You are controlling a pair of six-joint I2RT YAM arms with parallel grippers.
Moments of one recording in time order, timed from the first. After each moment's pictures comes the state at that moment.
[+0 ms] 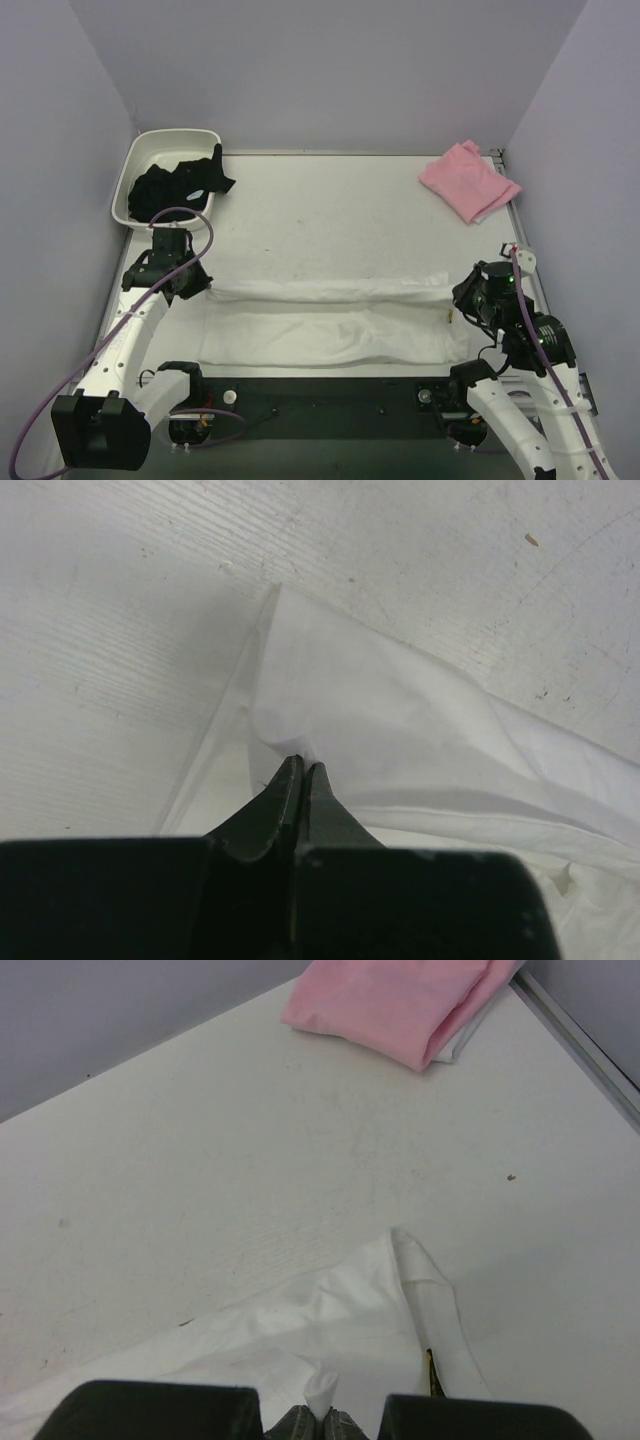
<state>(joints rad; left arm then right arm) -0.06 1.00 0.80 -0.80 -0.06 -0.59 0.27 0.58 0.83 -0.98 0.26 0.58</state>
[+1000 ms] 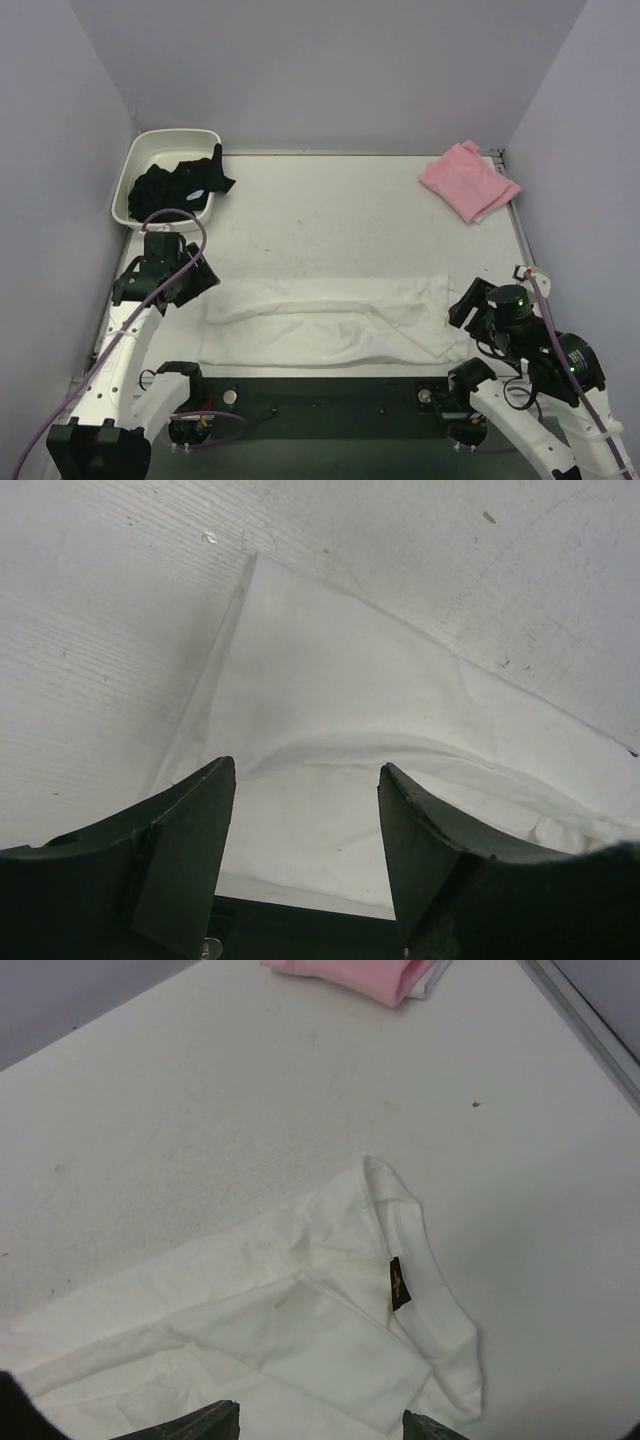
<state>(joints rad) -0.06 0.91 0.82 -0.88 -0.02 -0.62 0.47 0.48 0.92 -1.31 0.35 0.77</state>
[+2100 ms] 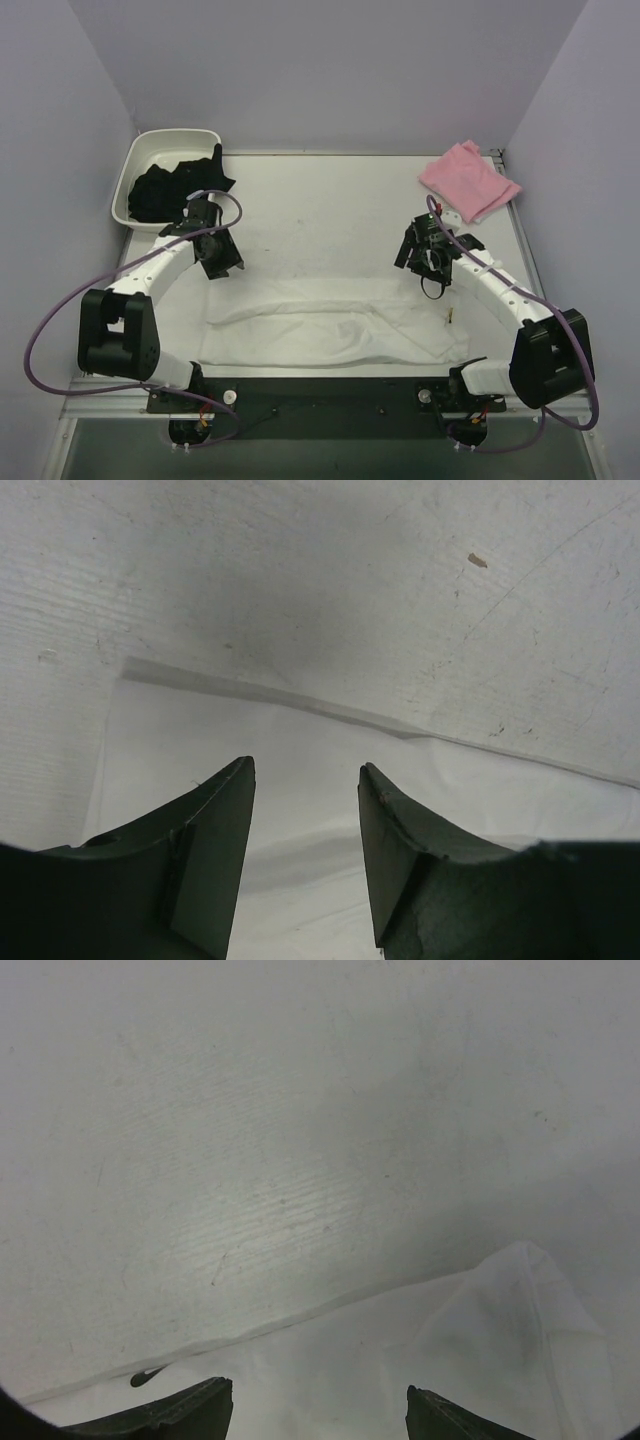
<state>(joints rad) -0.15 1.46 0.96 -0.64 0.04 -0.63 0.34 1.31 0.86 -0.61 0.26 0.65</state>
